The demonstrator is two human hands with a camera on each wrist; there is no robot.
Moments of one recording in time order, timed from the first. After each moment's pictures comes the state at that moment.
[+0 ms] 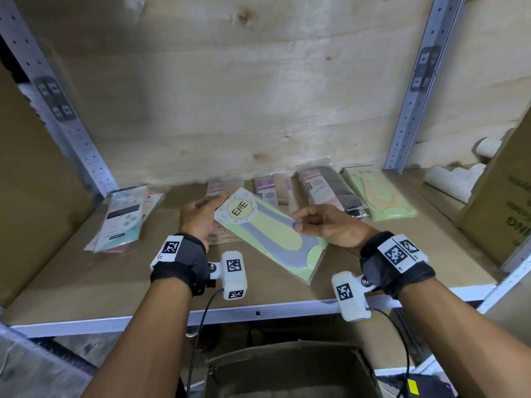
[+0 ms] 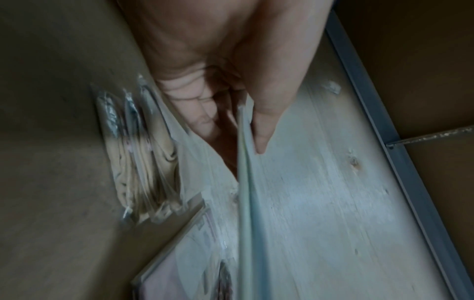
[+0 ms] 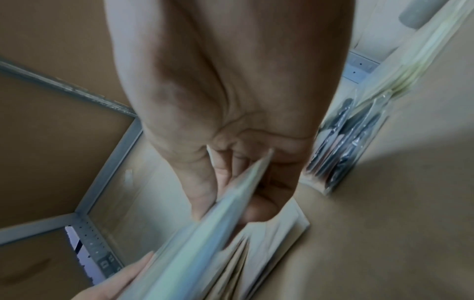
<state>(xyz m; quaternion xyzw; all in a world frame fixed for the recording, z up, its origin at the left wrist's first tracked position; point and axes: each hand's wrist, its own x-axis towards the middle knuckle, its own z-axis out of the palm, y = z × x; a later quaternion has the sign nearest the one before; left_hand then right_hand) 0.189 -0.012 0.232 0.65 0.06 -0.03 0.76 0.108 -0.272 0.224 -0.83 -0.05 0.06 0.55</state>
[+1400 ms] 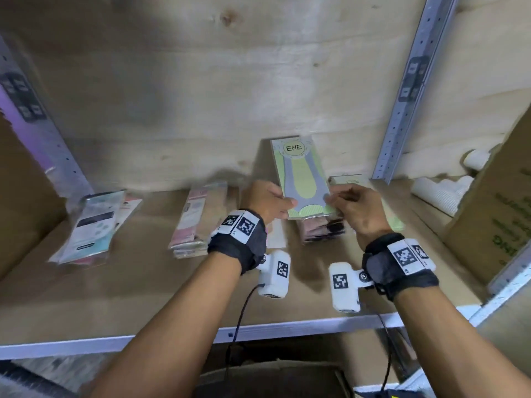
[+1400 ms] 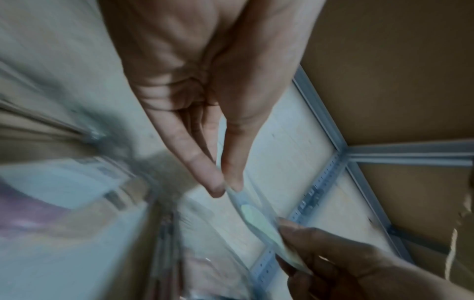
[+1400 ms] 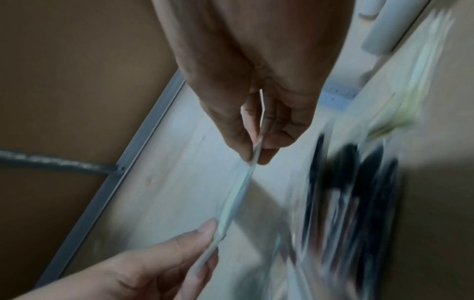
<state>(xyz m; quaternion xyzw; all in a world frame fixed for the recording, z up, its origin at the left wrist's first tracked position) 0.188 -0.148 0.265 0.79 -0.13 -0.09 0.60 0.123 -0.342 0.235 -0.74 0.16 -0.24 0.61</state>
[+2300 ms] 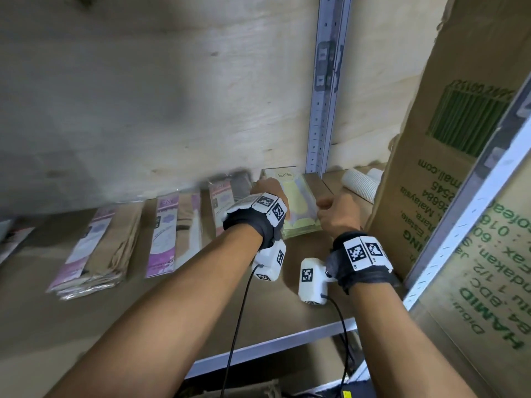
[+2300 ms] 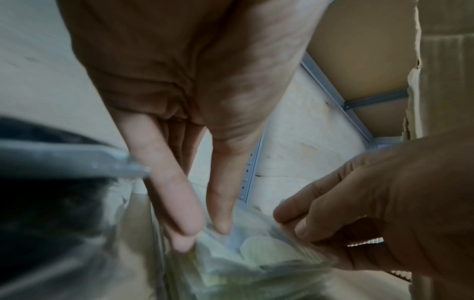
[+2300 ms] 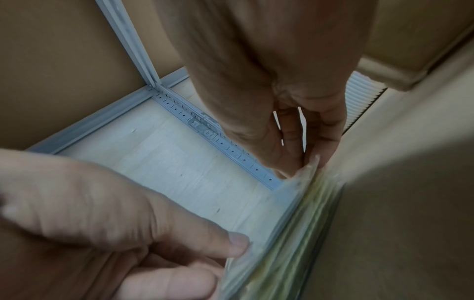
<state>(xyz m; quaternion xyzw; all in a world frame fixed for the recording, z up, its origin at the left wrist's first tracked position) 0.185 -0.352 0.259 0.95 -0.21 -0.09 0.21 0.107 -0.476 0.207 -0.83 0.35 -0.19 0.40</state>
